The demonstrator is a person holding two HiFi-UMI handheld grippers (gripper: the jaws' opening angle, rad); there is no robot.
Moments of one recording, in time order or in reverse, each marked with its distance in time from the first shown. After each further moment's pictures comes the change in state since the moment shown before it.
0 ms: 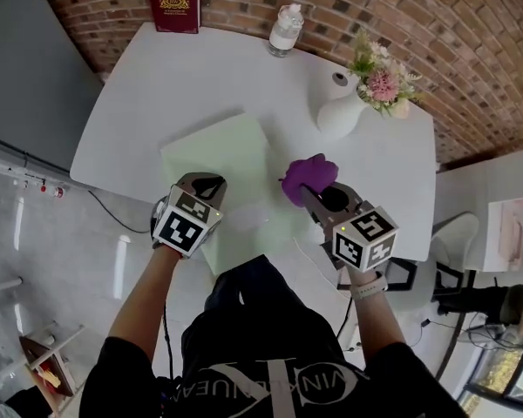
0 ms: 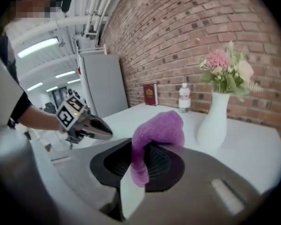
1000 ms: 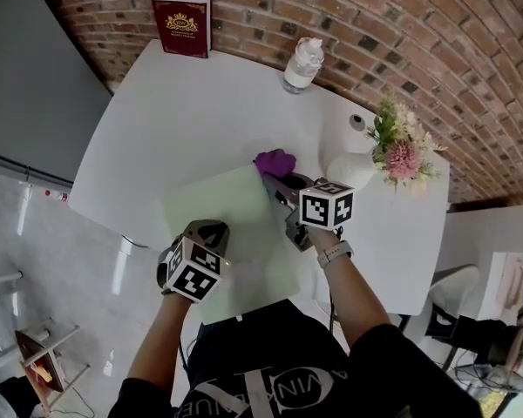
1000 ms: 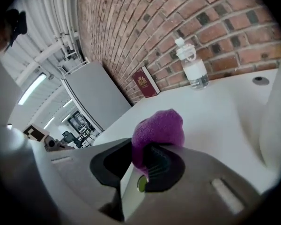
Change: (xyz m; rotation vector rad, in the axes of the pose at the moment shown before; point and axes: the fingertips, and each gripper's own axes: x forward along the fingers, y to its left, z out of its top) left arm 0.044 0.019 -0.001 -0.094 0.152 0.058; right arm 0.190 -0.078 0.024 0.337 0.059 0.275
